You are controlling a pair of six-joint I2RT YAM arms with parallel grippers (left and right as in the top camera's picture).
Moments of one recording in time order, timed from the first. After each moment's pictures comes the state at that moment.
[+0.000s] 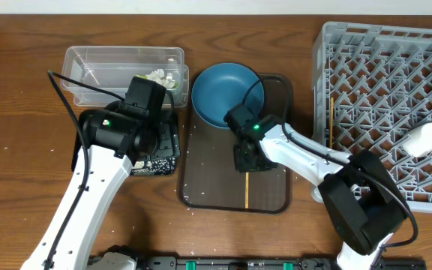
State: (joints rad) left arm -0.29 1.33 1.25 -1.23 -0.06 -0.44; right arm 0.67 1.91 1.18 -0.79 -0.01 0.63
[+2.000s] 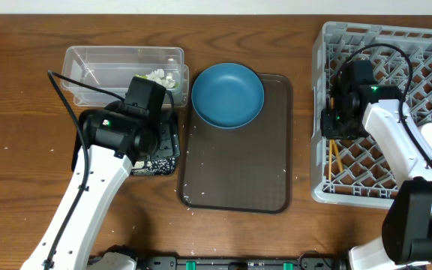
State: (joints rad) left arm -0.29 1.34 1.25 -1.23 -0.06 -0.44; right arm 0.05 1.71 1.23 -0.95 0.02 0.11
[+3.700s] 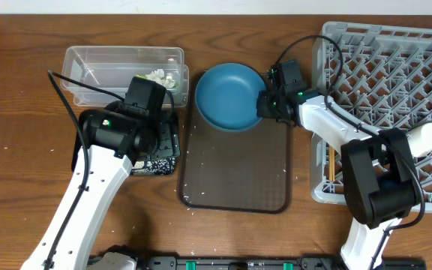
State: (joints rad) left arm -0.29 1.33 1.25 -1.23 -0.06 -0.44; right arm 0.35 1.99 1.27 -0.35 -0.14 0.45
